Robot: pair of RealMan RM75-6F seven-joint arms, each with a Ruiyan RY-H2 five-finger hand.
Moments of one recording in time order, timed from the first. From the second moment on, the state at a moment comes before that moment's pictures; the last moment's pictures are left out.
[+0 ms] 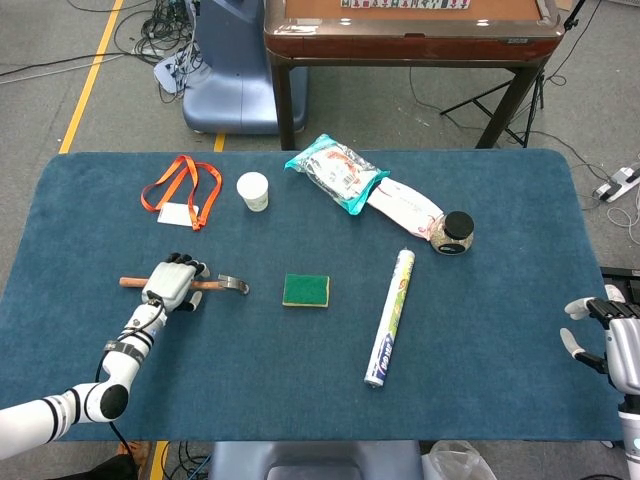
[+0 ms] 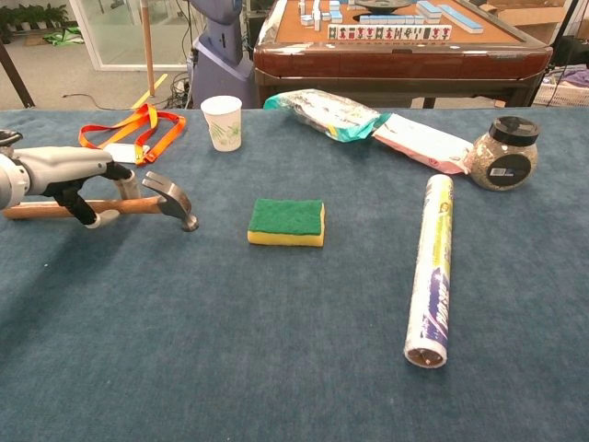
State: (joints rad) left arm -0.77 -1.45 -0.14 -1.36 0.86 0.81 0.41; right arm 0.04 -1.13 0.12 -1.54 -1.49 1.57 0.11
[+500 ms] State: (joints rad) left arm -0.78 -1.47 -0.13 -1.34 0.85 0.82 0.41; right arm 0.04 -1.13 0.12 -1.54 -1.48 1.57 0.12
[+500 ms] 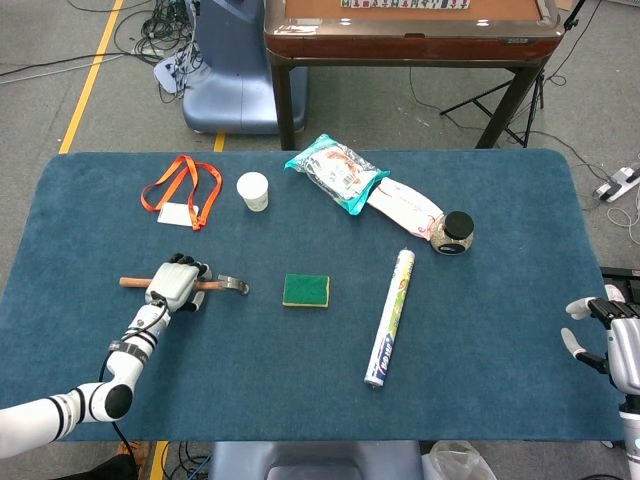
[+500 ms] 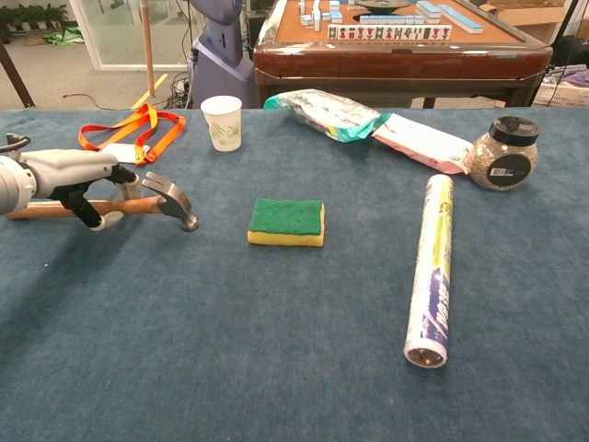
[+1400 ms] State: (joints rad) left arm -0.78 -1.49 -0.12 -1.31 0.83 0.83 0.41; right arm 0.04 -1.13 0.12 -1.54 -1.48 1.56 0.11
